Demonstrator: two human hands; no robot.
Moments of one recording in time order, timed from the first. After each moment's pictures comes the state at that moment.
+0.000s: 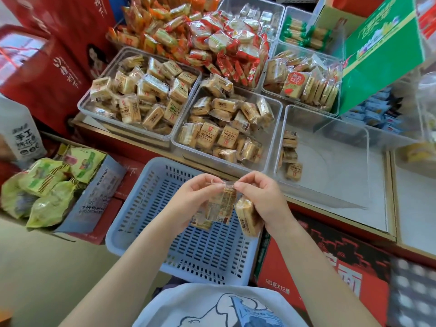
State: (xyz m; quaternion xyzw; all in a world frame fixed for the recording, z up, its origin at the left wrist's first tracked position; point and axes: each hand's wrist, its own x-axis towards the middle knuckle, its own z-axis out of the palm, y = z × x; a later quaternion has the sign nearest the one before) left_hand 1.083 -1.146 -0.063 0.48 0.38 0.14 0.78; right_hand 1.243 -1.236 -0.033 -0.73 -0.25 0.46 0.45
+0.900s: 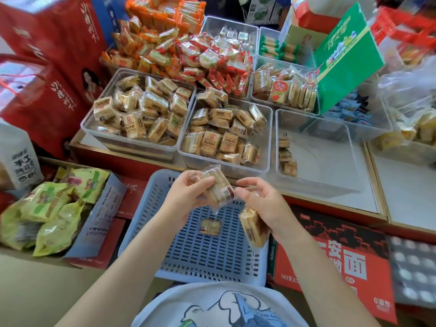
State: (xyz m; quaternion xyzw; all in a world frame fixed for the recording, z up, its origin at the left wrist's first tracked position) left_hand 1.037 -1.115 -0.061 0.43 0.42 0.18 0.78; right_hand 1.183 -1.250 -0.024 -0.75 -0.22 0.44 0.45
